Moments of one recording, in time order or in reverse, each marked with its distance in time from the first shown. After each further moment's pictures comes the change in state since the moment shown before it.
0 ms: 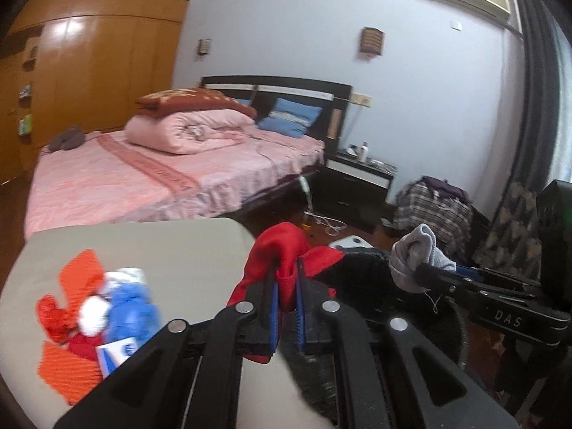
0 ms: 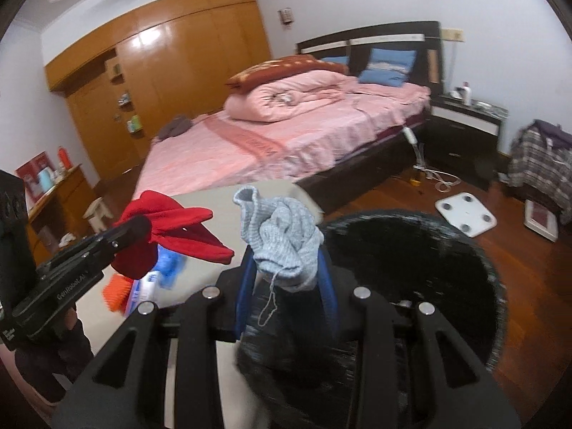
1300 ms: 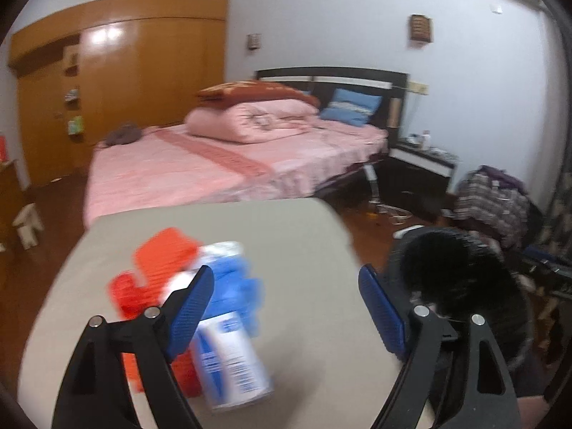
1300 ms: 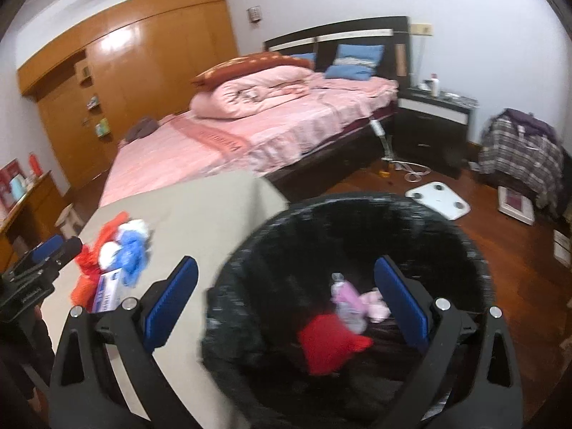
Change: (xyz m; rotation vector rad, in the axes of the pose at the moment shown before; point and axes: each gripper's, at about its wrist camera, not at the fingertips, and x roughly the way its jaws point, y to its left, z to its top) left arm -0.033 0.082 -0.036 -0.018 0.031 0.313; right arm 0.025 0.006 -0.019 0.019 0.005 -0.089
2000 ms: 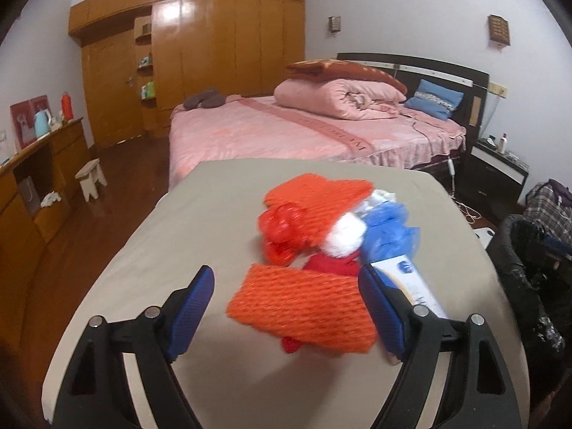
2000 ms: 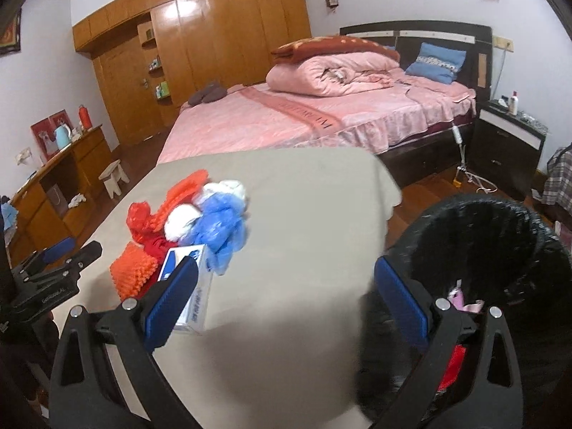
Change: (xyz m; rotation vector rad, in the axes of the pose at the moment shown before) left arm -0.010 0.131 -0.060 -0.144 0.077 0.246; right arm 0.062 0.143 -0.022 -0.167 0.070 0.193
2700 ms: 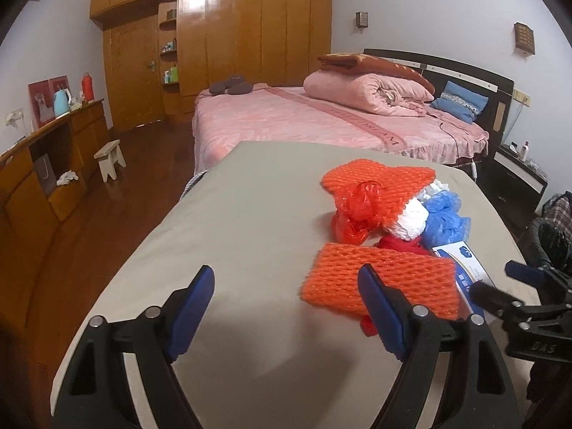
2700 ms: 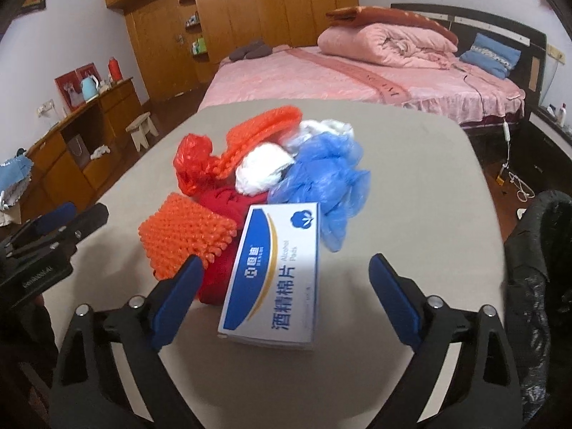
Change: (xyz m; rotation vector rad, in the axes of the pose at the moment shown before) left arm 0.010 0.057 -0.019 -0.055 0.028 0.057; right arm 0.073 0.096 -0.025 -0.116 0.147 0.095
